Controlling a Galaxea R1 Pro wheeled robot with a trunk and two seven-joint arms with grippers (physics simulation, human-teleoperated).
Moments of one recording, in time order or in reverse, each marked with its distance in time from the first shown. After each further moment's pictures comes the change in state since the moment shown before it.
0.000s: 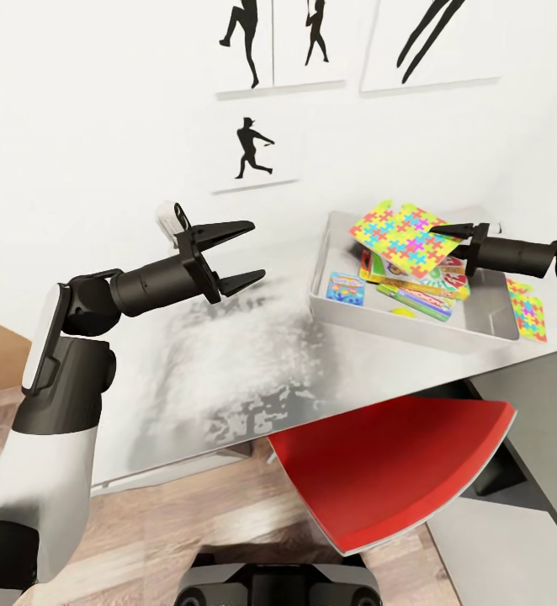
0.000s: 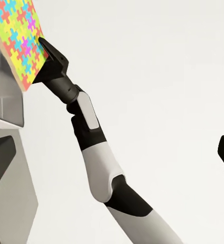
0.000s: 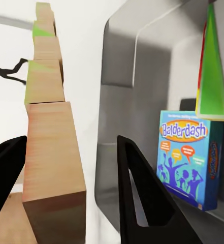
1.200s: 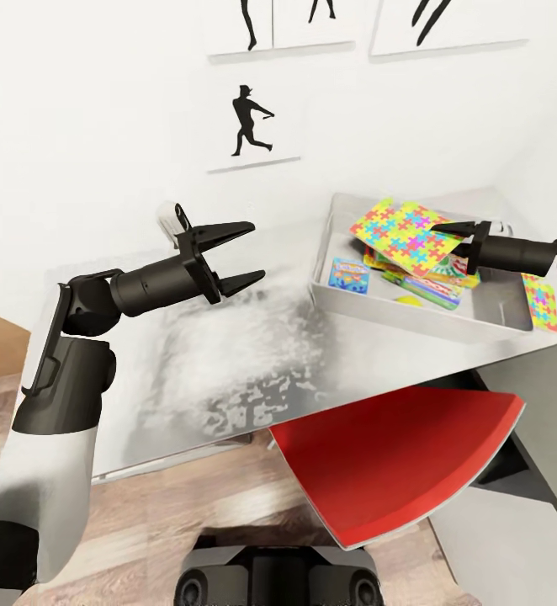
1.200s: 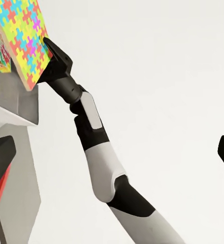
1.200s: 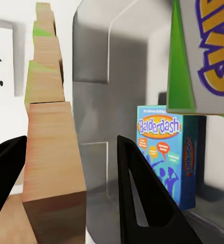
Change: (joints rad) left arm 0.000 0.001 0.000 0.001 -0.006 0.000 0.003; right arm -0.006 -0.002 -0.002 0.002 -0.003 0.000 0.000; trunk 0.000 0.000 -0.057
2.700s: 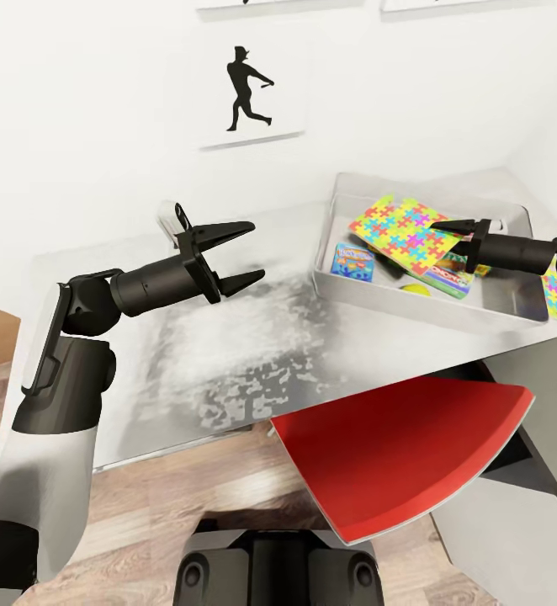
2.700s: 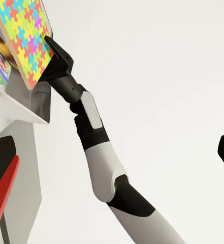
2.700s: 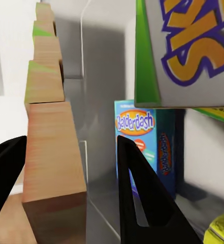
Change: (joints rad) left arm -0.001 0.000 0.000 0.000 0.000 0.000 0.000; right arm -0.003 0.005 -0.004 -0.002 -0.003 0.000 0.002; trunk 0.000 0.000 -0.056
